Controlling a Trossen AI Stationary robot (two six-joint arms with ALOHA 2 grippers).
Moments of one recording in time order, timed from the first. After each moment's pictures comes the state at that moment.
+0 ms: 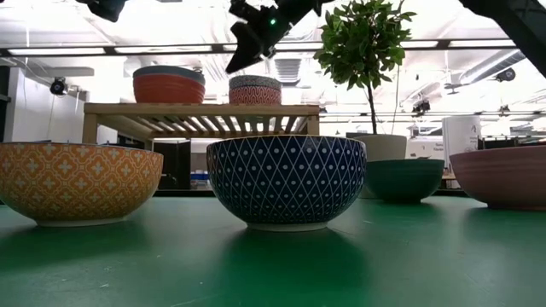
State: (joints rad) left arm -0.51 0.69 0.53 0.09 -0.67 0.16; right arm -0.28 2.03 2.06 -0.55 0.12 -0.40
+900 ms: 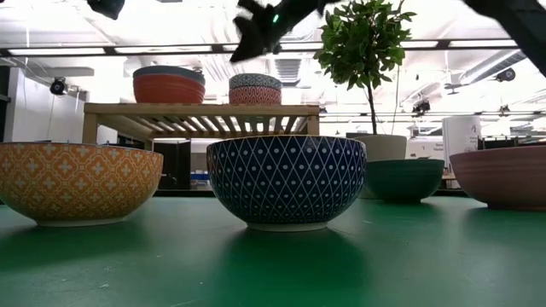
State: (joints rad) left arm -0.51 0.69 0.53 0.12 -0.67 0.17; right arm -0.33 2.01 2.06 -0.45 0.10 -0.34
